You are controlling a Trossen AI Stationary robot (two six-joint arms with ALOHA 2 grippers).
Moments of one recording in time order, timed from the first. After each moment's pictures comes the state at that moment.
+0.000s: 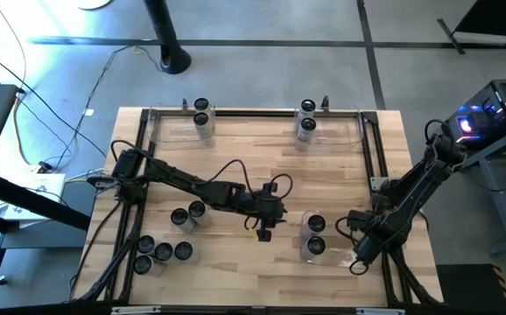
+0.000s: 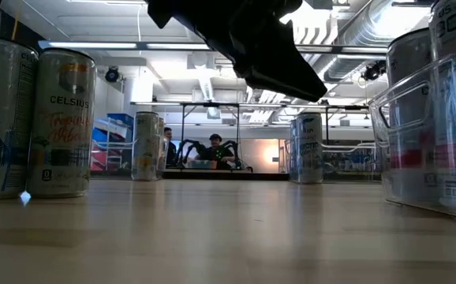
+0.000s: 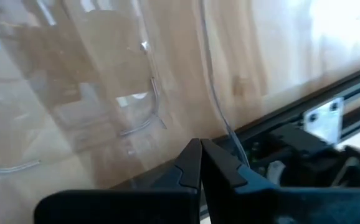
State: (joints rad) left arm -0.20 1.97 1.35 -0.02 -0.11 0.05; right arm 0.90 1.37 0.87 -1.38 0.07 1.21
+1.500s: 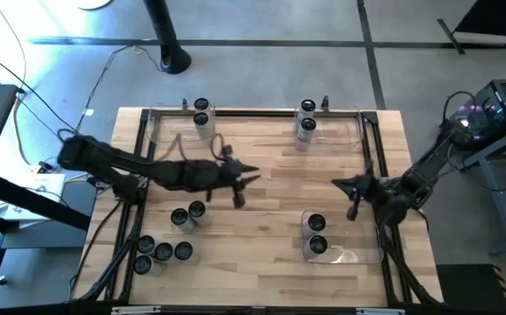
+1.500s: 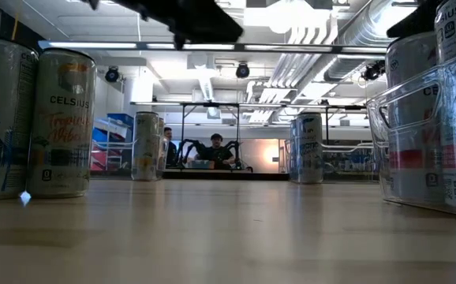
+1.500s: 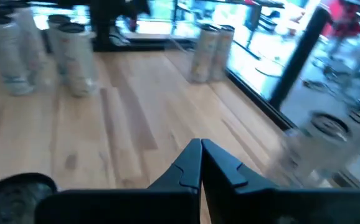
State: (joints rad) left arm -0.12 1.44 0.90 0.27 -0.40 -0.01; right arm 0.77 0.74 0.65 -0.67 1.09 0.55
